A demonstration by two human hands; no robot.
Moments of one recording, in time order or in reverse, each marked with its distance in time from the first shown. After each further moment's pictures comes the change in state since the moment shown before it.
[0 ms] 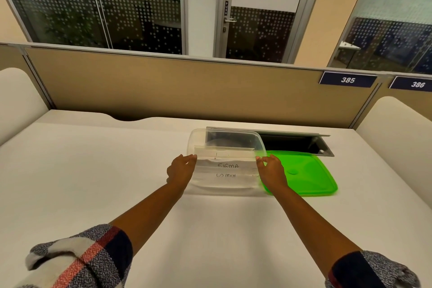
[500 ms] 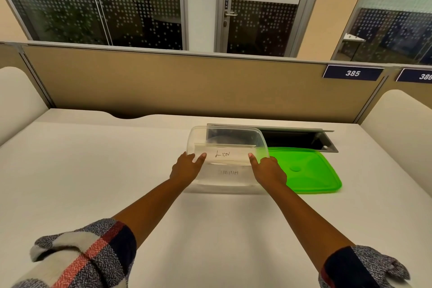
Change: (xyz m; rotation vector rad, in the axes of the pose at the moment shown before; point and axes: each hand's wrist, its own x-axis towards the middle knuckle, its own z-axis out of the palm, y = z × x) left_hand 0.013 -0.001 0.008 0.253 -0.147 0.182; right_hand -0.003 -0.010 0.009 -0.303 -0.051 0.089
